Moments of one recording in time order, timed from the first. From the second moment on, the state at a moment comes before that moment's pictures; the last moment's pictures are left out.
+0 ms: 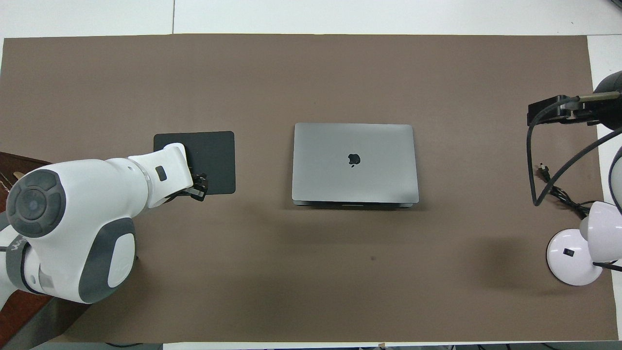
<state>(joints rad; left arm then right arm) -0.35 -0.17 0.01 -2.24 -0.11 2.32 0.22 -0.22 0.03 0.27 -1.55 -0.06 1.69 0.08</state>
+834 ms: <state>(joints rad) -0.05 -0.21 0.01 -2.18 -0.11 2.23 0.23 -0.22 0.03 0.27 -1.55 -0.06 1.69 0.08</state>
